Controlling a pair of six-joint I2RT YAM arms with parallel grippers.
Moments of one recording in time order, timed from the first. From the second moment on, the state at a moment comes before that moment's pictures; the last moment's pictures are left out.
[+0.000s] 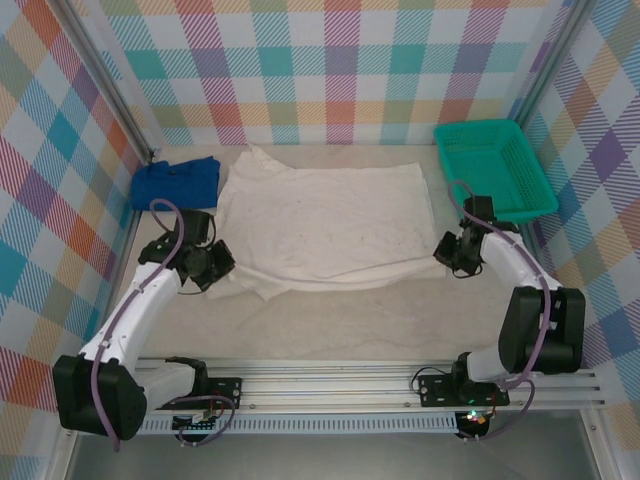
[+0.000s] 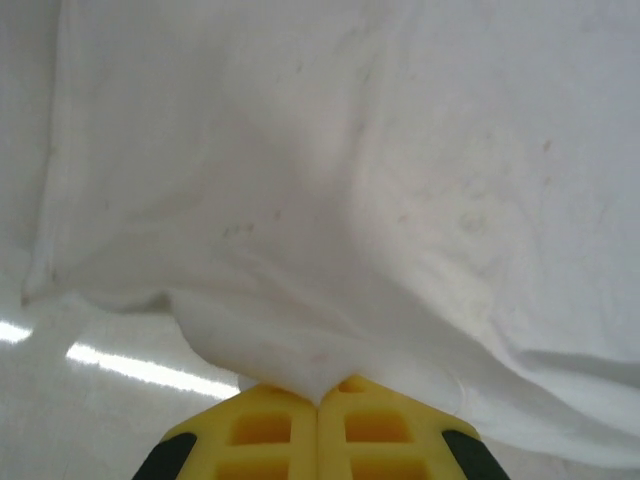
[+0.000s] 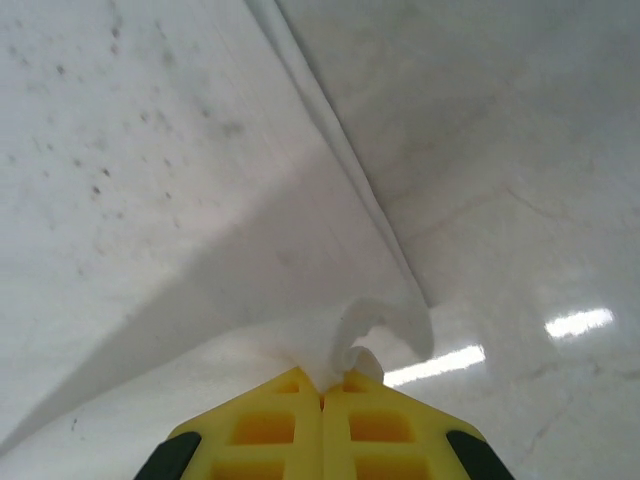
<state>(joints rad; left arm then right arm) -0.14 1.15 0.93 -0.86 0.12 -0.75 -0.03 1.45 0.95 -0.74 -0.17 0.48</state>
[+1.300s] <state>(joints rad) -0.06 1.72 1.31 -0.65 0.15 -0.64 0.00 1.89 1.31 -0.63 -0.11 0.43</state>
